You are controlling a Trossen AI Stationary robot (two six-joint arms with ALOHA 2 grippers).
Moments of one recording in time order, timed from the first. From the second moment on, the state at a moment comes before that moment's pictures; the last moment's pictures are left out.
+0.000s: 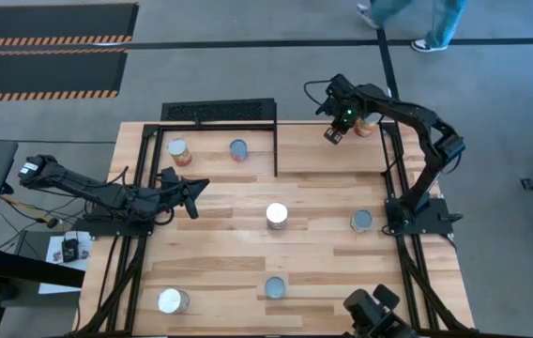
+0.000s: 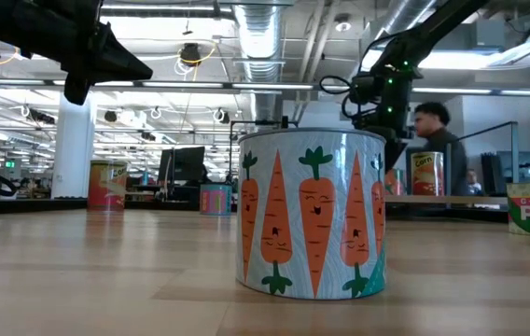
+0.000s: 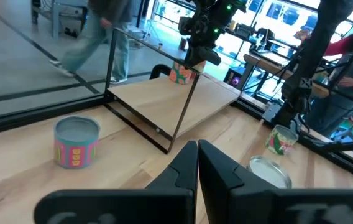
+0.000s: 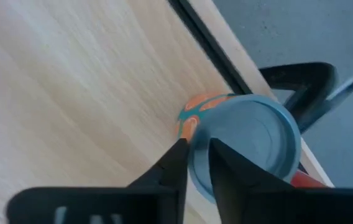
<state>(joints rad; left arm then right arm) -0.29 0.64 0.31 0.11 -0.82 -0.53 -0.91 1.72 1.33 -0.88 0.11 -0.25</state>
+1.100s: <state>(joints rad) 0.17 0.74 0.65 -0.26 -0.44 -0.36 -0.51 1.08 0.82 0.03 -0.23 0.19</state>
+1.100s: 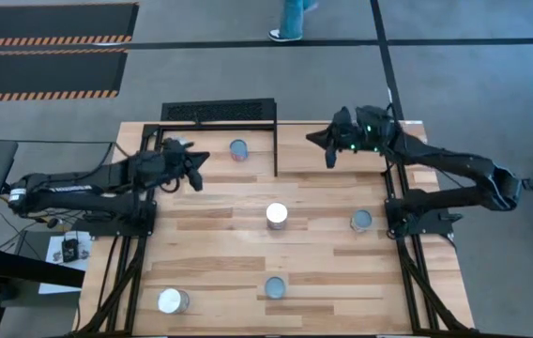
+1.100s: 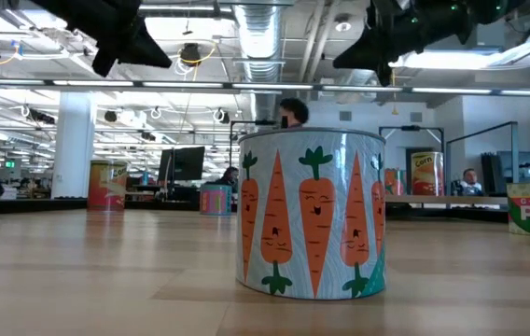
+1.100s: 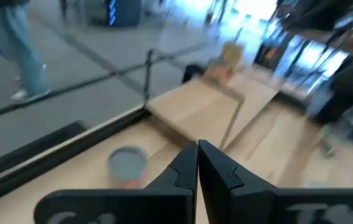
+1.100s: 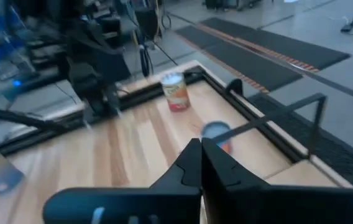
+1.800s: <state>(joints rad) 0.23 1.13 1.07 -0.81 0.07 -0.12 -0.44 0.96 0.80 -0.09 -0.16 0.16</state>
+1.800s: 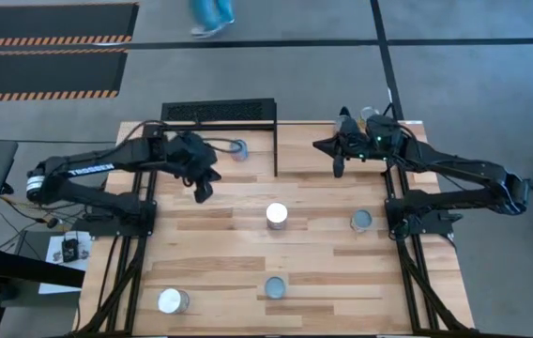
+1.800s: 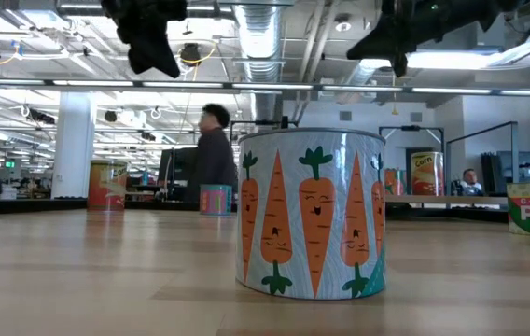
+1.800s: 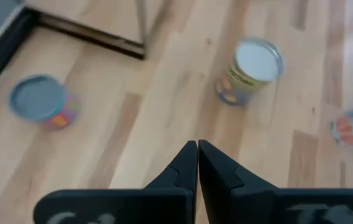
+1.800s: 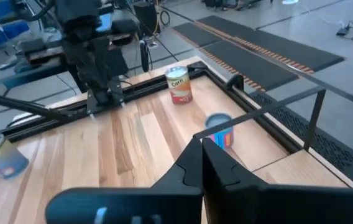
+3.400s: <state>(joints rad) -0.06 1.68 1.09 -0.23 -0.03 0.29 -0.27 1.05 0.80 -0.24 -0.26 0.13</state>
